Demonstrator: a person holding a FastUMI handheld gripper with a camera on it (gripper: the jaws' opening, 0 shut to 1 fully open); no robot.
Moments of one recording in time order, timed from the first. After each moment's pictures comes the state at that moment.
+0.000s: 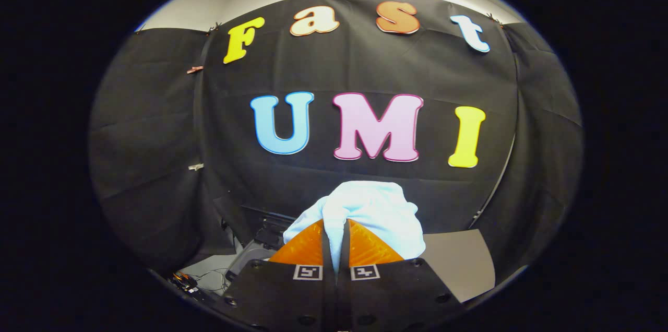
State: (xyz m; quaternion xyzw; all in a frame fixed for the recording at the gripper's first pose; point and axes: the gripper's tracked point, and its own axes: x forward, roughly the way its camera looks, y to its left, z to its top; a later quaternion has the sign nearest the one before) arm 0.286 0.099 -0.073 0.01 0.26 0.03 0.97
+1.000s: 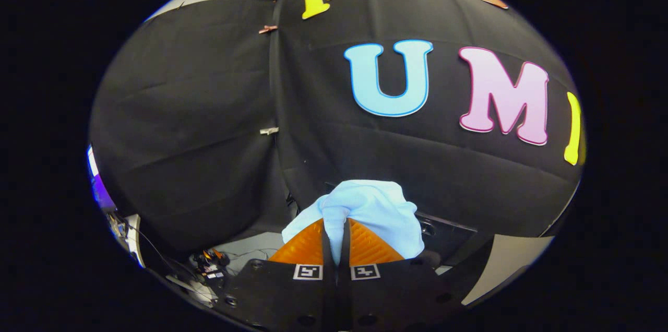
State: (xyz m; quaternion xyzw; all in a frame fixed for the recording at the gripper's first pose) arm 0.341 0.298 -0.249 0.01 0.33 0.26 0.91
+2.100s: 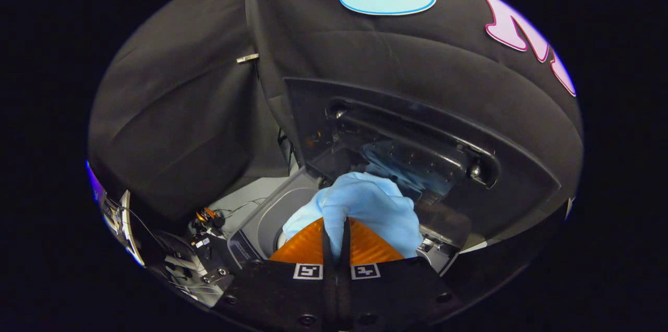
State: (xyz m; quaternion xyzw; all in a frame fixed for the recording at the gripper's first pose) arm 0.333 0.280 -0.445 -0.02 0.51 0.25 0.82
